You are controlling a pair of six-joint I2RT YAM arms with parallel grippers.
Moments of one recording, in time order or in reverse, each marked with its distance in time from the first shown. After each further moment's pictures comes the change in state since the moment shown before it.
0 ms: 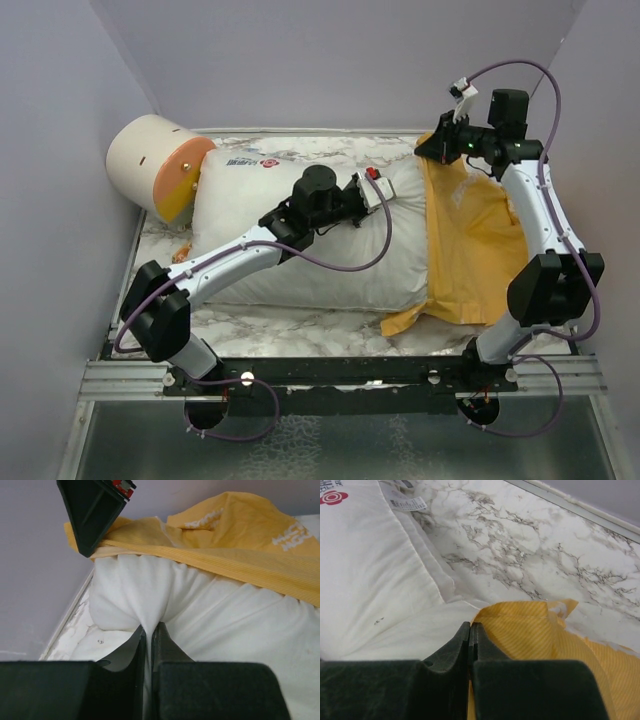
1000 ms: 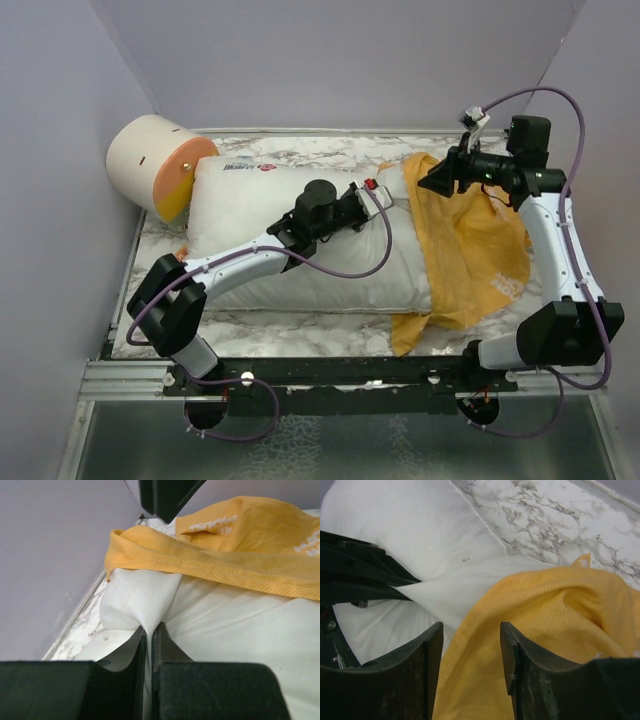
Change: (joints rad) left arm -0.012 0.032 -0.124 0.203 -0.130 0.047; right arm -0.006 -0.229 -0.182 -0.127 -0.154 -0.144
